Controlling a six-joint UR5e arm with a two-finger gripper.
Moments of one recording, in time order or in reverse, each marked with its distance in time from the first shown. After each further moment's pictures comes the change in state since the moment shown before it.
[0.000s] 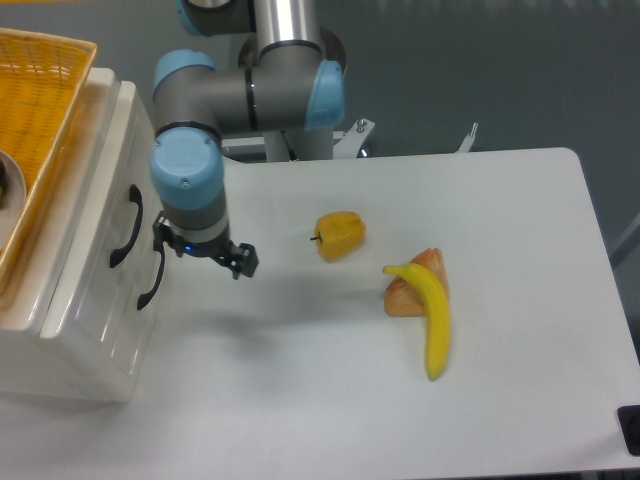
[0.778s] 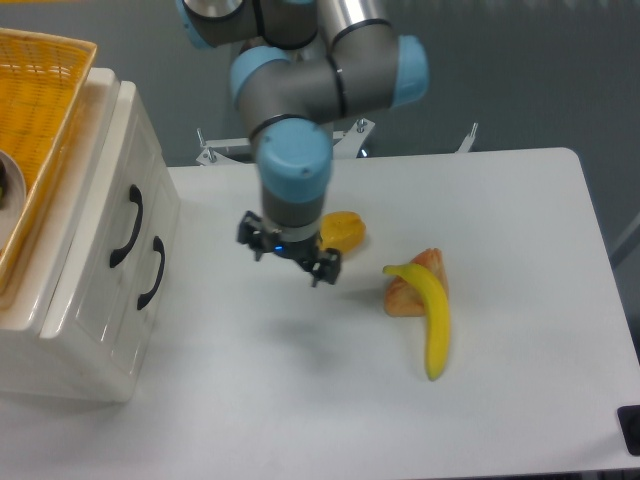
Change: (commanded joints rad) arm 0.247 0.025 0.012 0.000 0.002 0.273
